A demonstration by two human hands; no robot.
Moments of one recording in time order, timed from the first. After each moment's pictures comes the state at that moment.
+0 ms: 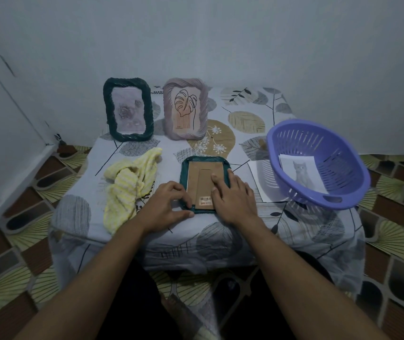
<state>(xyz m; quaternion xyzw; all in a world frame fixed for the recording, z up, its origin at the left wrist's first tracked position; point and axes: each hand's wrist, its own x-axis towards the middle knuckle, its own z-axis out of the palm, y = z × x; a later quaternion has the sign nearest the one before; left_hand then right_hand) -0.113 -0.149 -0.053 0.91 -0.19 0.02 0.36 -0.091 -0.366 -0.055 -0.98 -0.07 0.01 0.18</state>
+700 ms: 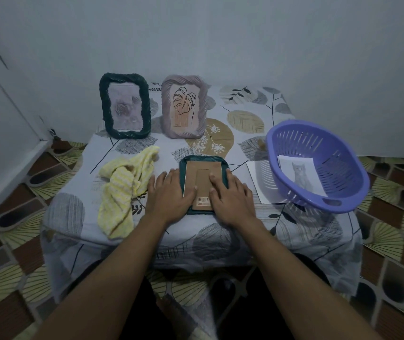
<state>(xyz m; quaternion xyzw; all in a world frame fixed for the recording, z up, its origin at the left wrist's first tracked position) -0.082 -0.183 -0.075 0.98 0.00 0.07 0.17 -0.089 -0.367 -0.054 -0.98 -0.08 0.03 0.18</state>
